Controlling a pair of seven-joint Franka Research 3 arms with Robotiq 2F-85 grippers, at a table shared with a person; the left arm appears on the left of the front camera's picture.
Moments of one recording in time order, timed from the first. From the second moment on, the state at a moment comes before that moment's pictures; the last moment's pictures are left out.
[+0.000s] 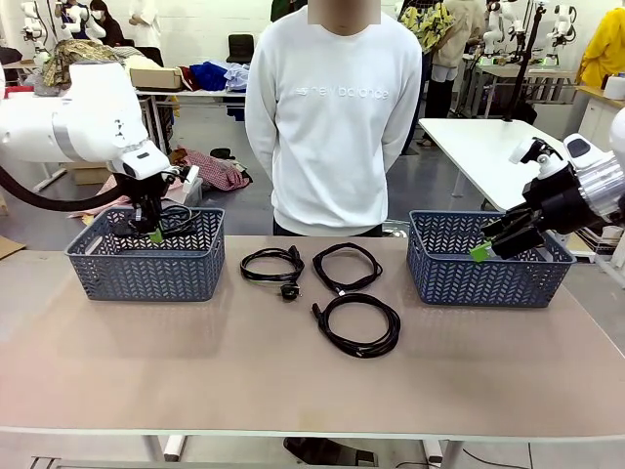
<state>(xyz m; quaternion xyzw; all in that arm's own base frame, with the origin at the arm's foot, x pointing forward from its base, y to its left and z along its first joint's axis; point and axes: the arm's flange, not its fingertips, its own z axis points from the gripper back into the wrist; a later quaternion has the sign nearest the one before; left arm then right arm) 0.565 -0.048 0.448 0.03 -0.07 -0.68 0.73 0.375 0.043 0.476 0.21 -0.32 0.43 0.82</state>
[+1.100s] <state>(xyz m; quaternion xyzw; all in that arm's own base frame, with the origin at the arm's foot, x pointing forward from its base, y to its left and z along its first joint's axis) 0.569 -0.051 0.471 0.00 -0.07 -0.68 0.73 0.375 0.043 0.476 0.21 -0.32 0.43 0.82</state>
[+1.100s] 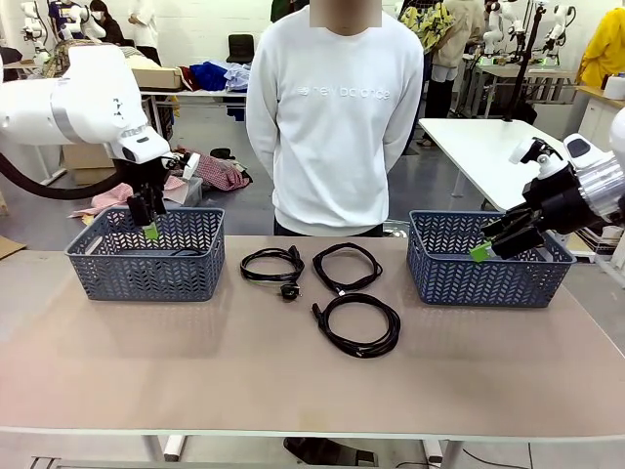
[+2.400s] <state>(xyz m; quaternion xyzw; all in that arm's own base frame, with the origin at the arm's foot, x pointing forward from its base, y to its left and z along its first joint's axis) 0.532 -0.115 0.474 -0.09 -0.16 -0.65 0.74 0.375 0.043 0.476 0.21 -0.32 0.43 0.82</state>
